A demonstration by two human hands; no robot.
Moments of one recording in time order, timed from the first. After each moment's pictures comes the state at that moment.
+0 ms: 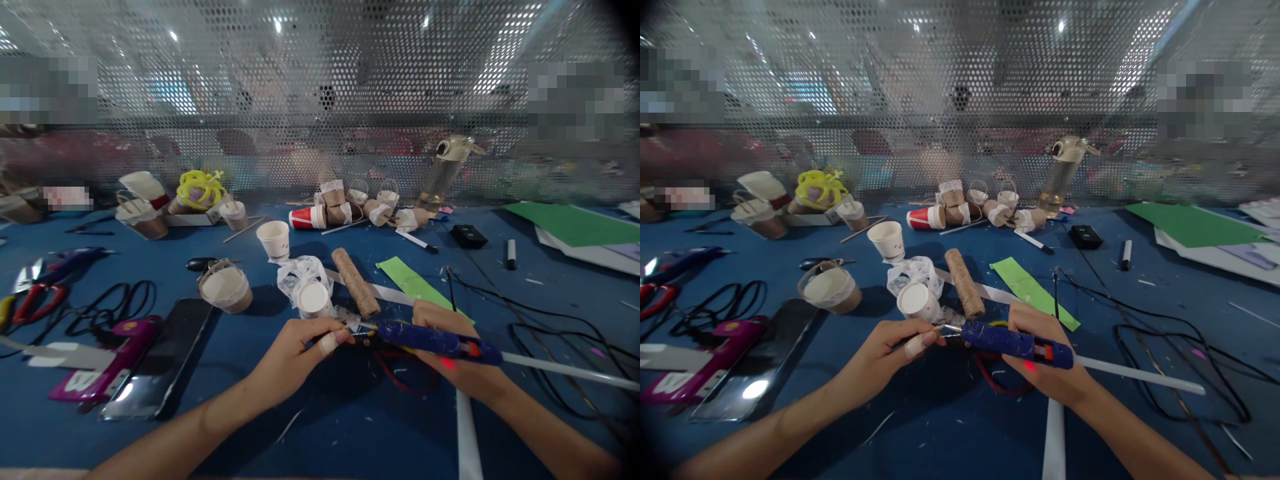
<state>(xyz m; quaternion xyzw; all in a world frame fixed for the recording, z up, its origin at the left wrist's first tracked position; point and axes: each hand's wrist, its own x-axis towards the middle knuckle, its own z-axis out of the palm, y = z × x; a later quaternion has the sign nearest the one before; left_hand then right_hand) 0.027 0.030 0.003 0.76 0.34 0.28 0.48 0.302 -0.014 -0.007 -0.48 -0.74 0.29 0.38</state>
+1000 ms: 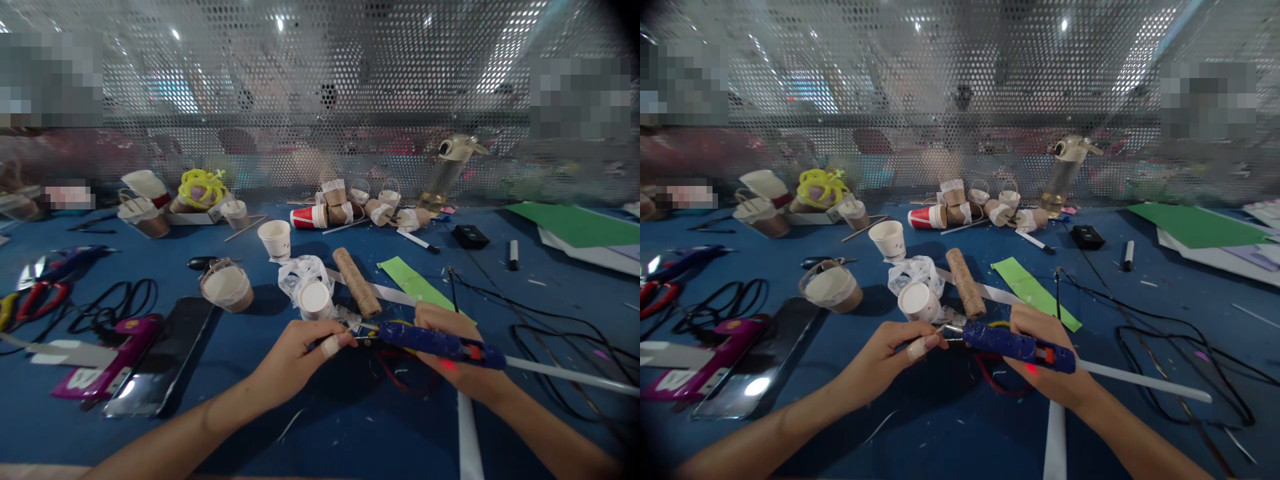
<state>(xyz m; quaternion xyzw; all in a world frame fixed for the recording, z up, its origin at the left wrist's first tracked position) 0.028 0.031 0.002 0.77 0.33 0.26 0.48 0.300 -0.013 -0.009 -0.48 -0.74 0.26 0.39</state>
